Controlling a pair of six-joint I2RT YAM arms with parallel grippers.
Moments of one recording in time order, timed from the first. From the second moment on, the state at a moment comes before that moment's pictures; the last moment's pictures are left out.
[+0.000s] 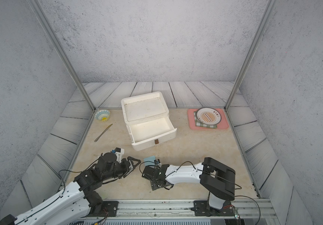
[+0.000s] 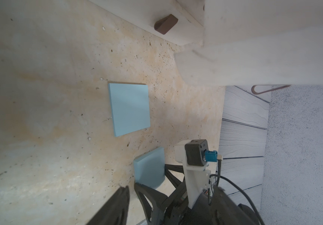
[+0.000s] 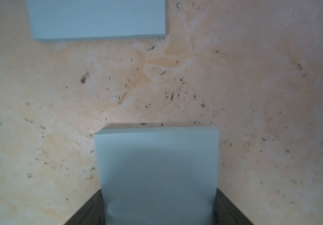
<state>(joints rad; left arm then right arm) -0.74 0.70 0.45 -0.34 0.19 -1.22 1.25 1.67 0.93 -0.64 0.17 0.93</state>
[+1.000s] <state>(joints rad) -0.74 1.09 0.61 -0.13 0.72 -1.04 1.25 1.13 0.93 -0.78 0.20 0.68</state>
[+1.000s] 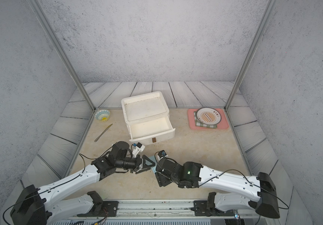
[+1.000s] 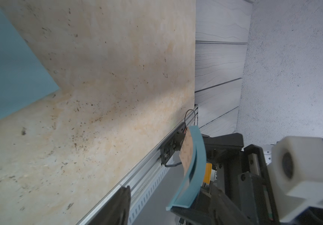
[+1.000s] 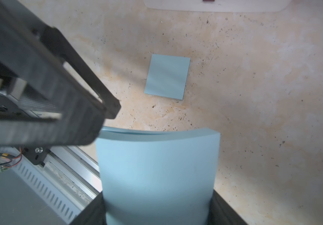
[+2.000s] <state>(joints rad) -0.75 0.92 0.58 -0.17 0.78 -1.08 1.25 1.16 0.98 -0.71 0.05 0.63</state>
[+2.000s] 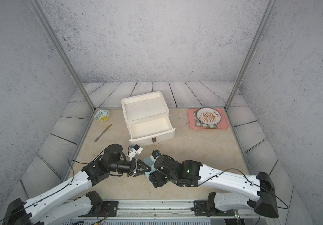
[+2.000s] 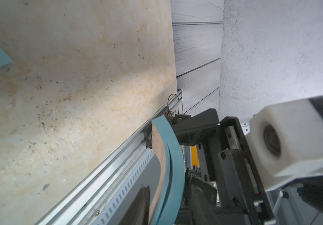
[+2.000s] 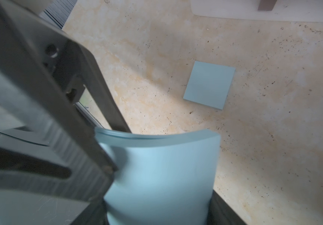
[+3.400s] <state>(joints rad) -0.50 1.54 1.54 -0.70 0.45 -0.56 1.25 0.81 0.75 -0.76 0.39 0.80</state>
